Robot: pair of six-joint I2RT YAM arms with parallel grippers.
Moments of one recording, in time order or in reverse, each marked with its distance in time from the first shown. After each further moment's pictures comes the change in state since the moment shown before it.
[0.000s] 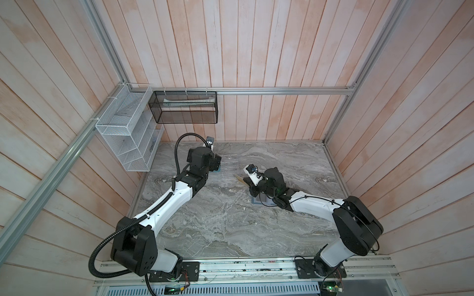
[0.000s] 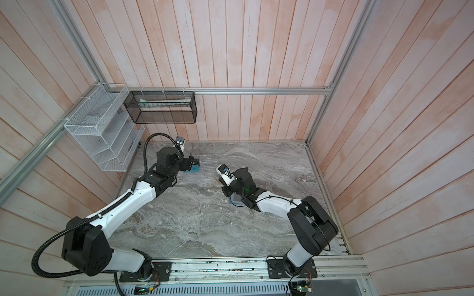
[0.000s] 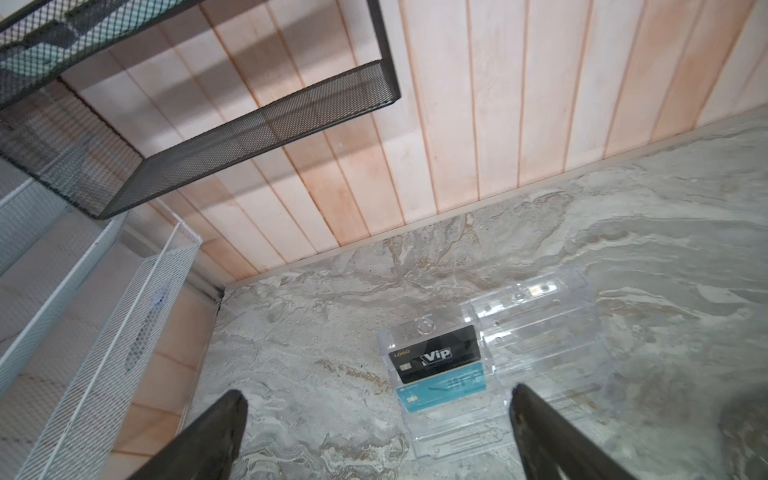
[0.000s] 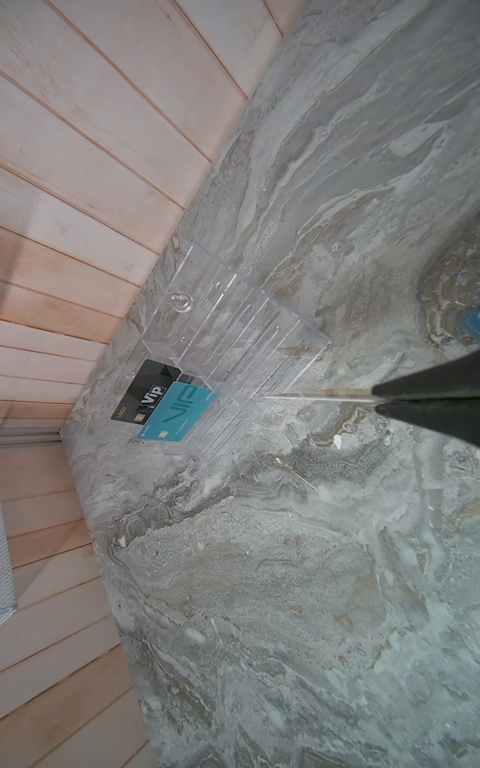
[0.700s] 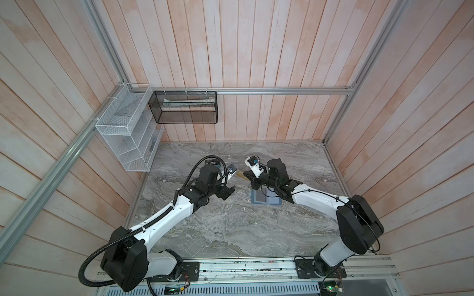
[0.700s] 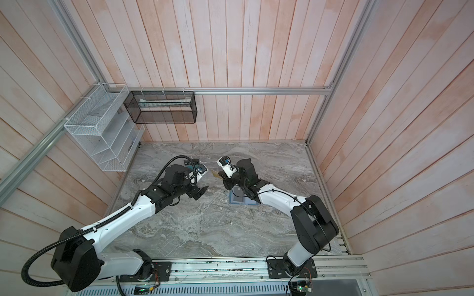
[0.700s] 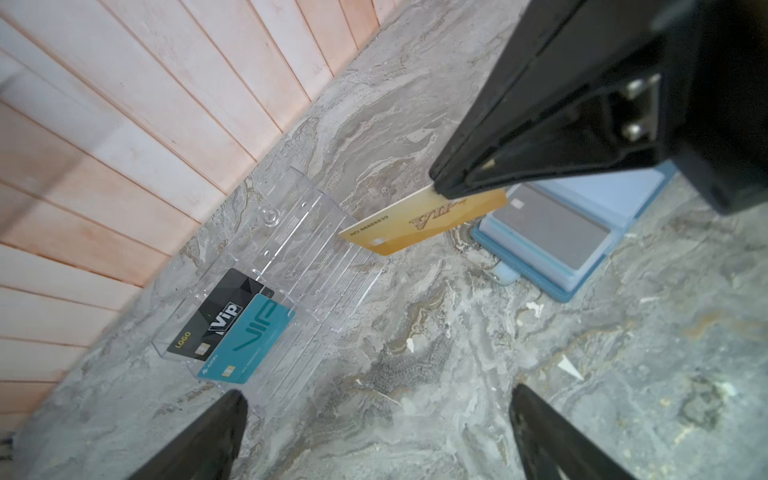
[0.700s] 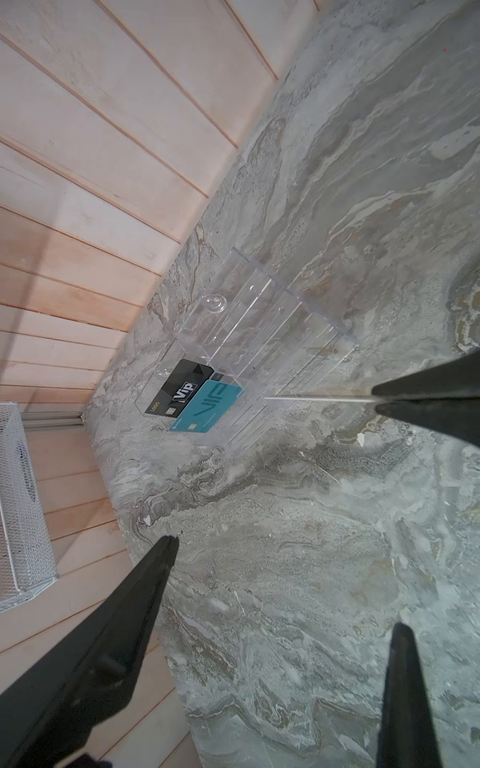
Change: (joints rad) left arm -0.140 -0.097 -0.170 -0.143 0.380 0.298; right arm -0.050 0.006 0.119 -0.119 -0.131 -0.007
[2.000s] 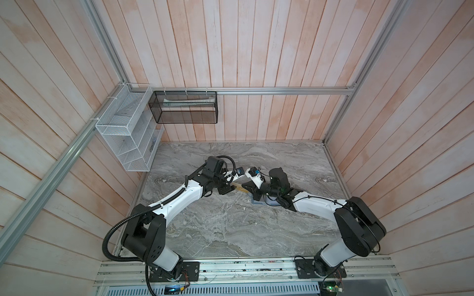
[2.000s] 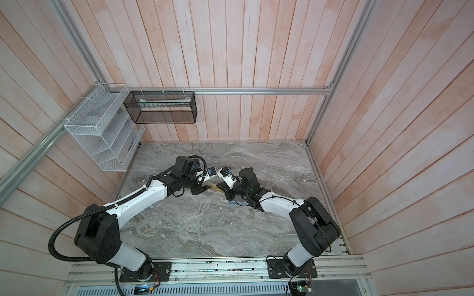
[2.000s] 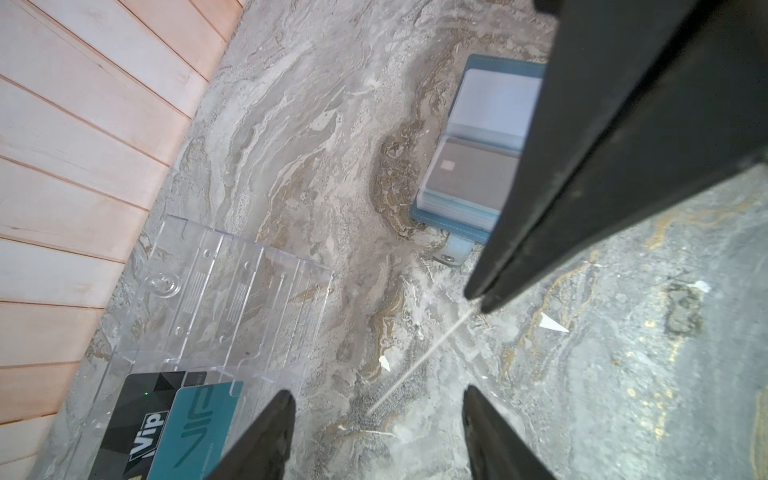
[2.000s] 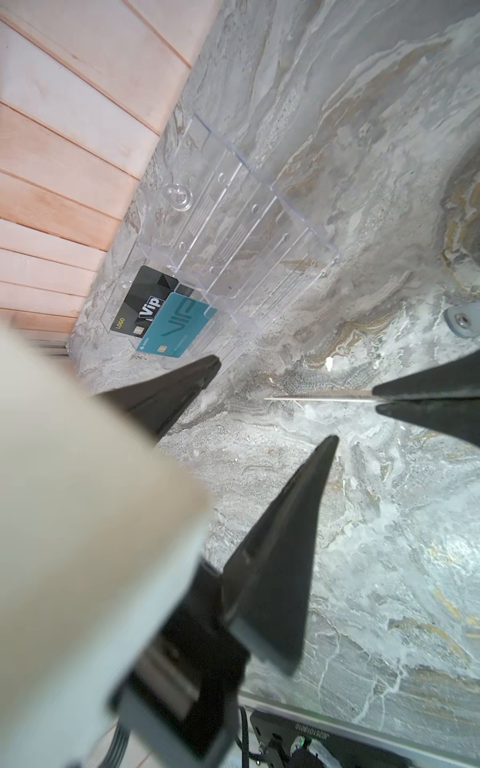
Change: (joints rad) left arm 0.053 0.257 0.211 -0.157 0.249 0.257; right arm 0.011 -0.038 -0.179 0.141 -0.180 0.031
